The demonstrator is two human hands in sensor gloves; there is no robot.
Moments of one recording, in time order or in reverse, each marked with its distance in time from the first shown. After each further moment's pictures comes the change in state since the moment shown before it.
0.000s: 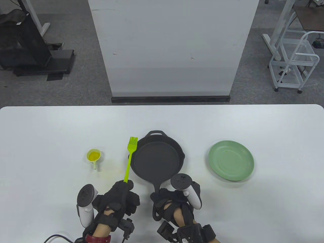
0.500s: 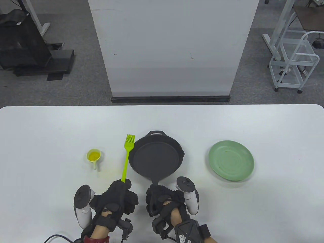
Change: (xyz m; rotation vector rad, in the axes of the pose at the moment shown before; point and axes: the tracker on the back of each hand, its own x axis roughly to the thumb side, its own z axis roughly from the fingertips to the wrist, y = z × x) left_hand 0.011 0.003 0.006 0.014 -0.069 0.003; right_hand -0.017 0.010 -0.025 0.034 -0.111 -0.473
